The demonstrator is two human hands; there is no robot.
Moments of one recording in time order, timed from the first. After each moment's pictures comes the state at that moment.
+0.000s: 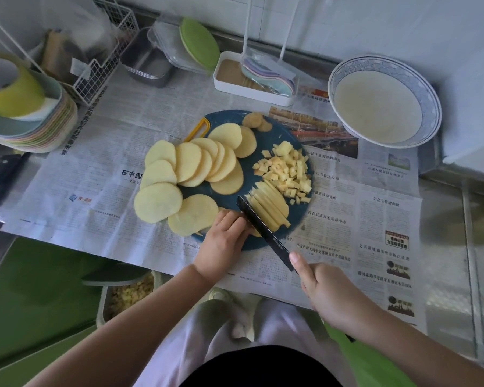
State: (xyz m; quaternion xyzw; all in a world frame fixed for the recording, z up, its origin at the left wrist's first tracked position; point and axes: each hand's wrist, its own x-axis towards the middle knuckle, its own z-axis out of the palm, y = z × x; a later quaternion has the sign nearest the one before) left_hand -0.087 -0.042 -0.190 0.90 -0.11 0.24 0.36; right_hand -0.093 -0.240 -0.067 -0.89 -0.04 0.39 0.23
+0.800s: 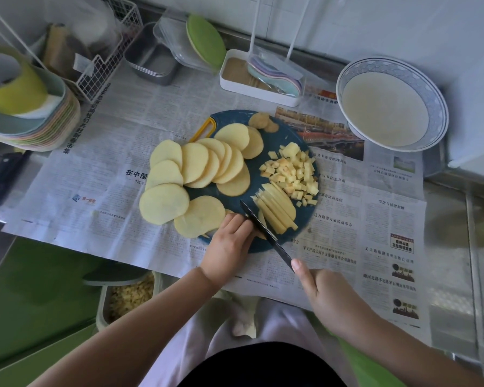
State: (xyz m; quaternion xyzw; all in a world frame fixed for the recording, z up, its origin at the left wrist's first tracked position) left_hand -0.088 -0.041 -0.184 0.91 -0.08 0.20 0.36; right_hand -0.099 -0.228 -0.069 -0.91 -0.06 0.36 0.19
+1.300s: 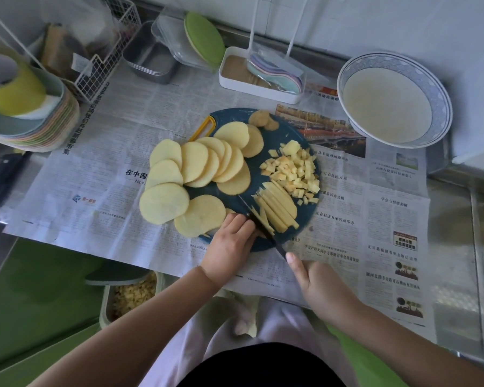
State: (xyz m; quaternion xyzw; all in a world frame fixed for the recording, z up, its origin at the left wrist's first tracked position) left_hand -0.089 -0.042 -0.183 0.92 -0.10 0.20 0.33; right_hand -0.091 -0.228 -0.105 -0.90 -0.07 0.34 0.25
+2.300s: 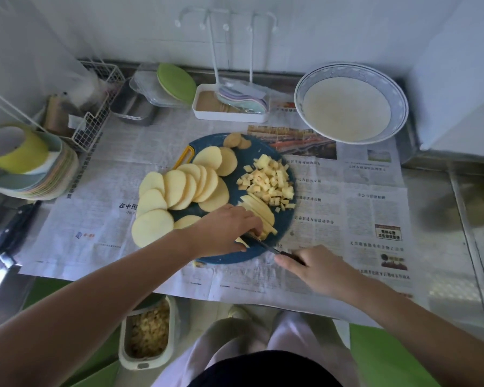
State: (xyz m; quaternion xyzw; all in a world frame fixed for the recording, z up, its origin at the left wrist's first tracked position) left_hand -0.023 -0.034 -0.107 0.92 -0.35 -0.13 0.13; right_hand -0.059 -0.270 -0.105 -0.88 -0.15 0.36 0.27
